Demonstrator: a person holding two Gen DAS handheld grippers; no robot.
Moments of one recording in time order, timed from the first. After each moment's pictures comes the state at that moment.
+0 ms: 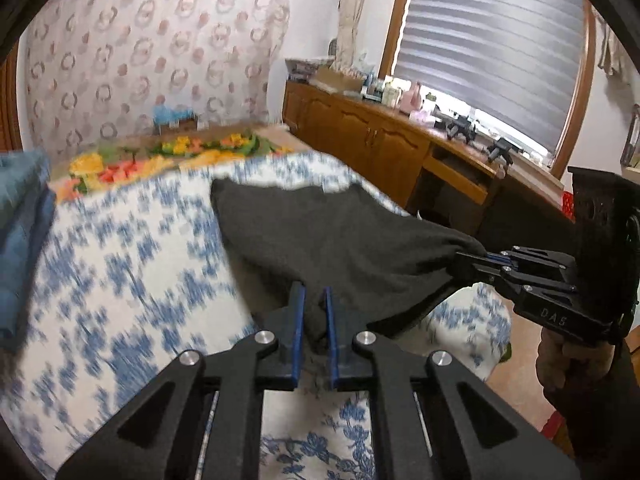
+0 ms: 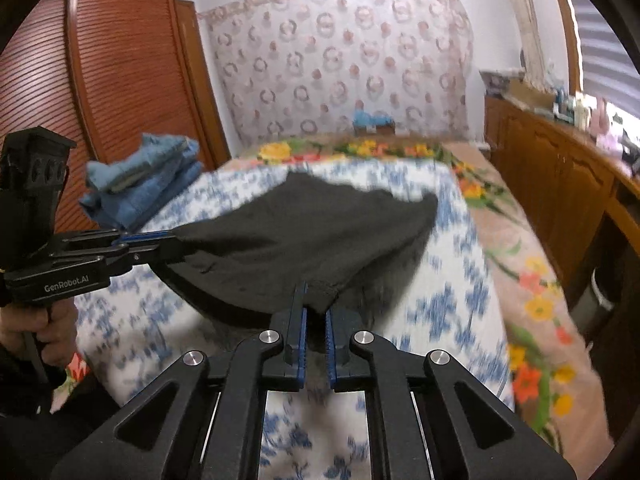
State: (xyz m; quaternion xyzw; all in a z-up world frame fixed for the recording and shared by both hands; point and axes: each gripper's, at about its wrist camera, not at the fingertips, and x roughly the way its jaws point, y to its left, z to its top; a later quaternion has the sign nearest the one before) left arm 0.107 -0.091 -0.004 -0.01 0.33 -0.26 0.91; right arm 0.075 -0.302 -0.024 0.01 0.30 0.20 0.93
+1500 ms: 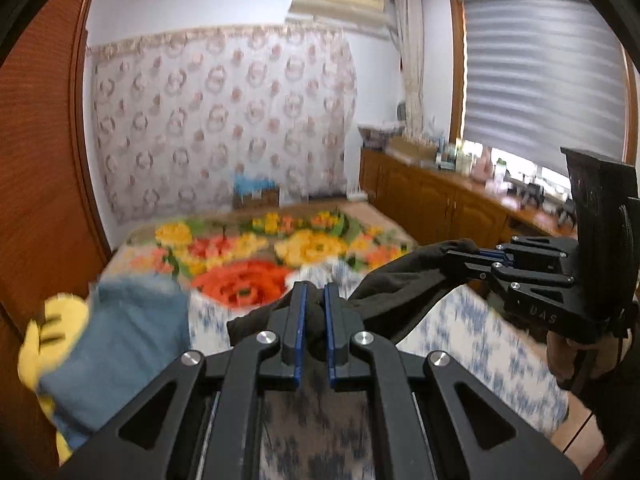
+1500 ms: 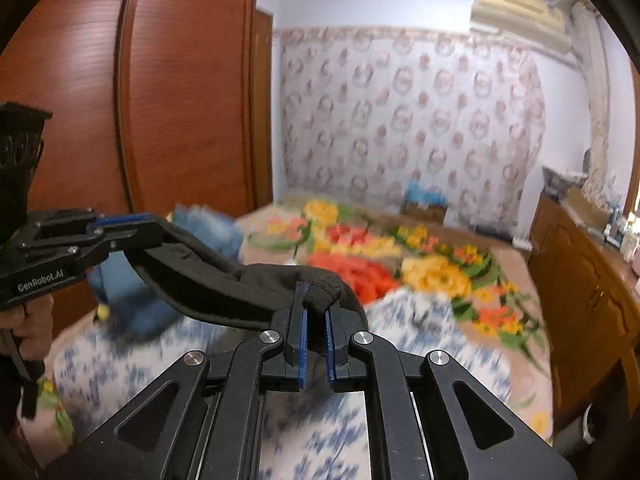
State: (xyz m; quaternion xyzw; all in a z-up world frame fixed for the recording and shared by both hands) left arm 0.176 0.034 0.078 0.01 0.25 -0.13 0.96; right arm 0.202 -0.162 0.082 -0.09 0.24 0.28 0.92
